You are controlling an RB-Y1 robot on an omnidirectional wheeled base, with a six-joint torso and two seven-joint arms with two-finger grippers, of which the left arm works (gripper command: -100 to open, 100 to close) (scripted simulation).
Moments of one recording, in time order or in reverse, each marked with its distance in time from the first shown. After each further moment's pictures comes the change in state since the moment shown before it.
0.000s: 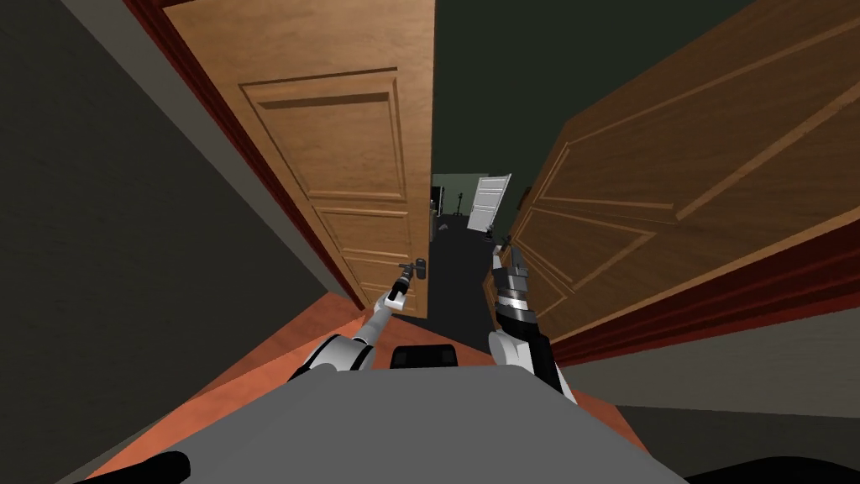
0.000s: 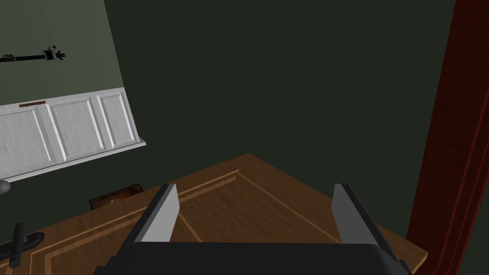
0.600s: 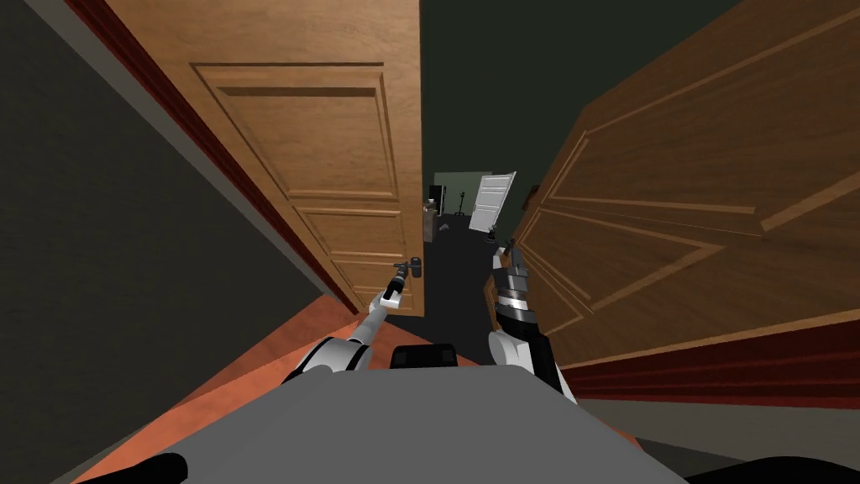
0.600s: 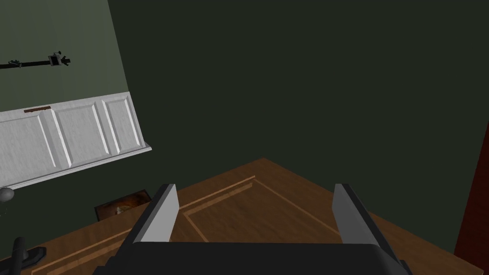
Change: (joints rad) arm 0.016 0.031 0.049 -0.031 0.015 0.016 -0.012
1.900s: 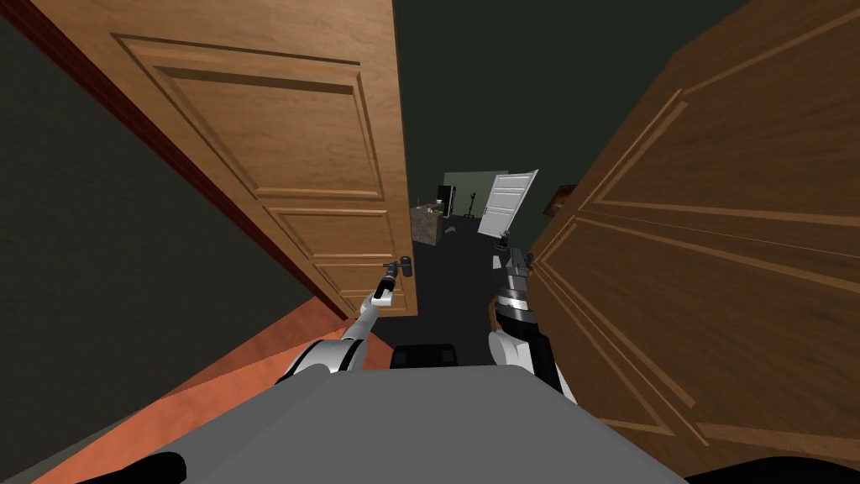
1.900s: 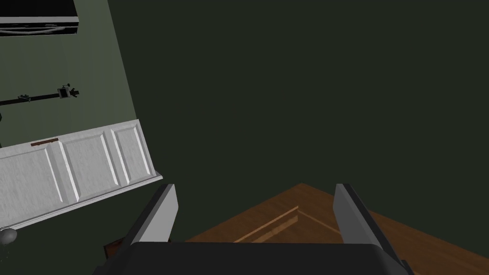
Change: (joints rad) arm -0.004 0.035 0.154 0.018 0.042 0.003 -0.052
